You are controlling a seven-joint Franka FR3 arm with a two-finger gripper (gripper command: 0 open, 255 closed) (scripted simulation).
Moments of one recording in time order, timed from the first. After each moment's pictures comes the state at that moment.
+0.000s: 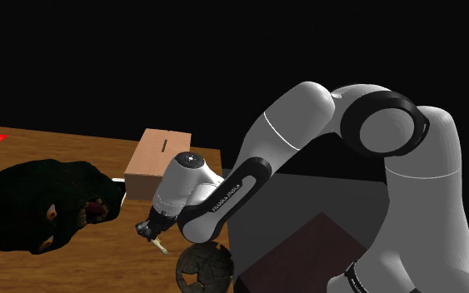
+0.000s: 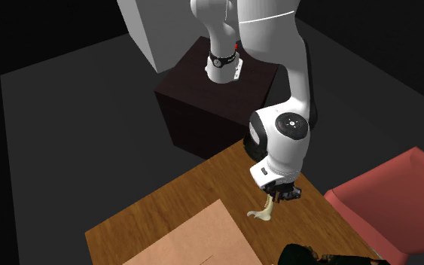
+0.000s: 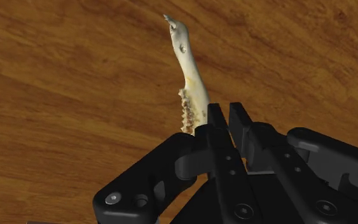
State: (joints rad) arm 0.48 0.59 0.21 -2.07 -0.11 2.92 0.73
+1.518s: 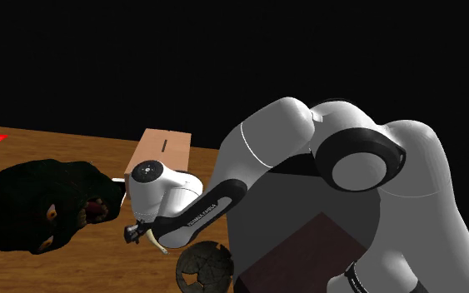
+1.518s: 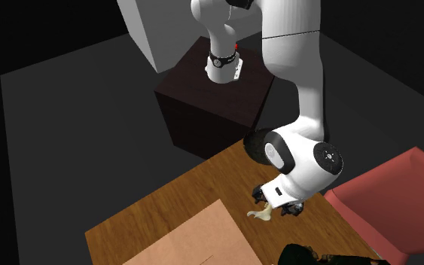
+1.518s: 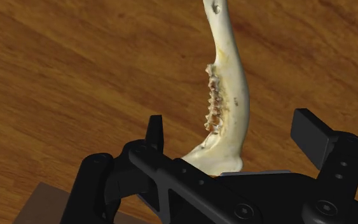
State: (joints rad) arm 0.74 0.74 -0.04 -1.79 -0.26 2.60 0.89
